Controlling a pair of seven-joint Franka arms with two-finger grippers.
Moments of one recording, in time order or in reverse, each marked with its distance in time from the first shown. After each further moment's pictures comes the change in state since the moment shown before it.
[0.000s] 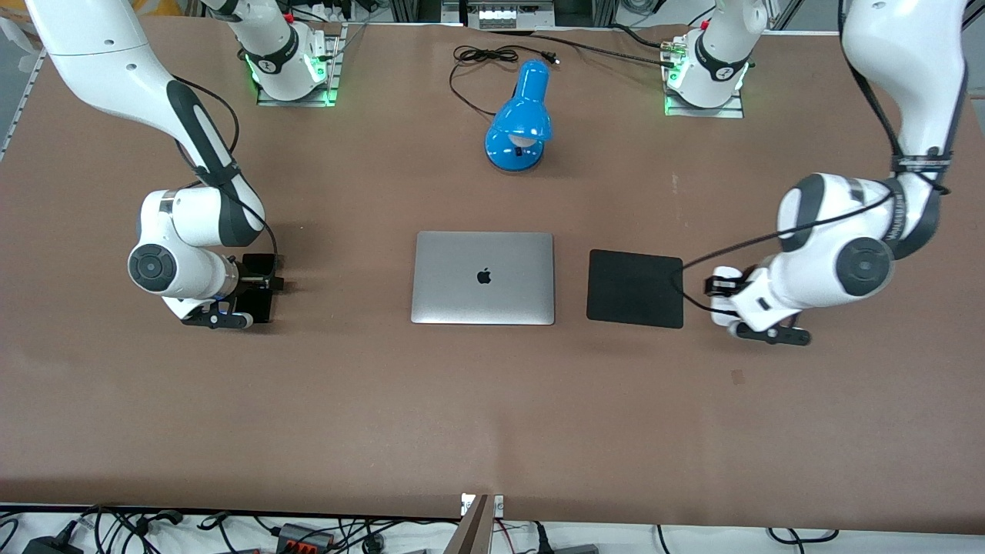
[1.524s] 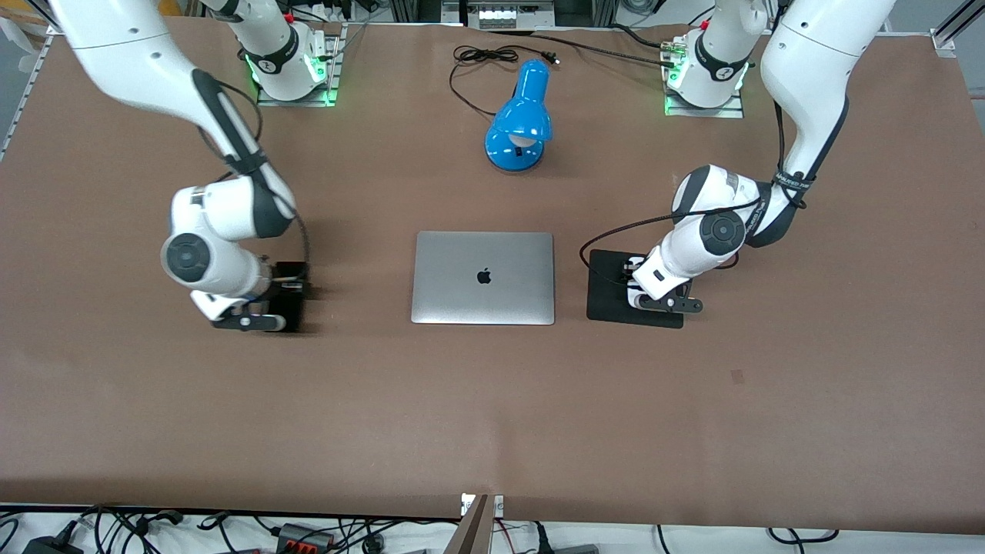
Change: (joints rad) left arm -0.110 0.067 -0.038 -0.299 0.000 0.485 -0.187; right arm 0.108 -0.015 0.085 0.045 0.010 0.035 0.161
